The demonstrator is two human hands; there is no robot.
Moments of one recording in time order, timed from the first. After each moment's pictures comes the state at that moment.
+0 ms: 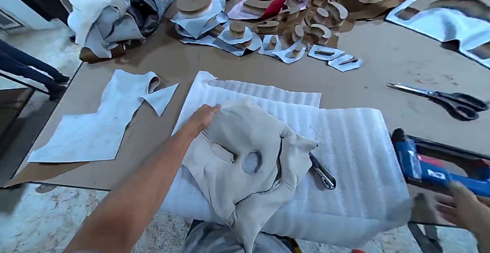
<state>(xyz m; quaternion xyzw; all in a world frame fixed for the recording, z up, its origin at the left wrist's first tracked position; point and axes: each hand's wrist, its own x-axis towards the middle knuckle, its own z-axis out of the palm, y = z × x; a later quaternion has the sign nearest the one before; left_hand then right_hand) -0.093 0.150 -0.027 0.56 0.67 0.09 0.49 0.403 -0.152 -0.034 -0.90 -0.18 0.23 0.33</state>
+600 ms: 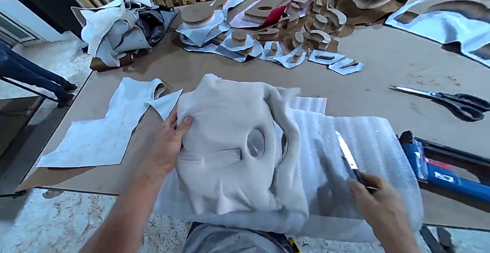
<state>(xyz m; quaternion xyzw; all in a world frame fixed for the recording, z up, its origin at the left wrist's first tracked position) -0.142 0.043 0.063 0.46 0.63 0.39 0.50 0.267 -0.131 -0.048 -0.84 -0.35 0.26 0.32</state>
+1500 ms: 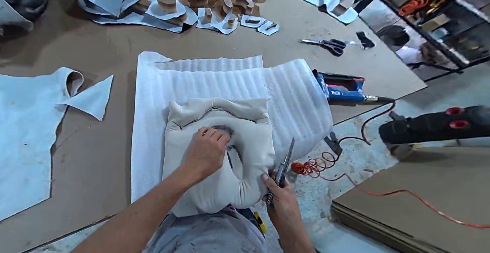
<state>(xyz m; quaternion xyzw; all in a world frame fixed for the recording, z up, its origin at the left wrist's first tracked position) -0.076 -0.007 -0.063 0.96 0.22 0.07 0.19 0.044 -0.216 -0.057 -0.67 0.06 0.37 0.64</state>
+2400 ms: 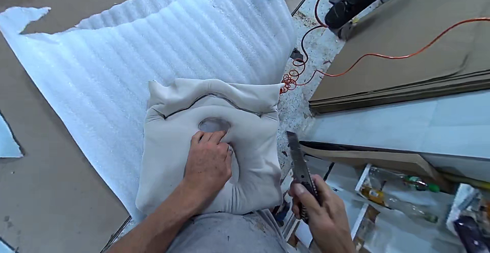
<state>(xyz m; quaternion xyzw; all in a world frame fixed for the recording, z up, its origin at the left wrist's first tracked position) -0.131 -0.102 -0.066 0.97 0.06 -0.04 0.23 -0.110 -0.355 -0.010 -0.87 -0.01 0.20 0.46</state>
